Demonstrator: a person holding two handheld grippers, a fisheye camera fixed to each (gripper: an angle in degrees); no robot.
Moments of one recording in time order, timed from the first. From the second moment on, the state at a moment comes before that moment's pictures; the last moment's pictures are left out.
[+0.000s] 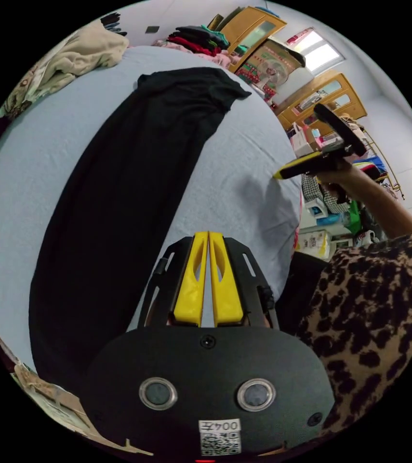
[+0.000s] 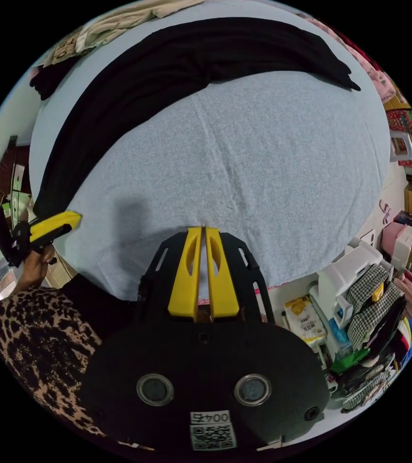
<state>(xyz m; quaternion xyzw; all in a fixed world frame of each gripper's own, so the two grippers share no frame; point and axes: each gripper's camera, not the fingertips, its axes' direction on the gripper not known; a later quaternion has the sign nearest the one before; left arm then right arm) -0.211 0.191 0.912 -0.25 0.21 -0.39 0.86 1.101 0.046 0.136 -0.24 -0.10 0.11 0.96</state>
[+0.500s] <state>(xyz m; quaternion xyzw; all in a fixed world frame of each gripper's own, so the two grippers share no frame) -0.090 0.203 0.953 -0.32 0.09 -0.51 0.80 1.087 0.031 0.135 -0.26 -0.12 -0.14 0.95</state>
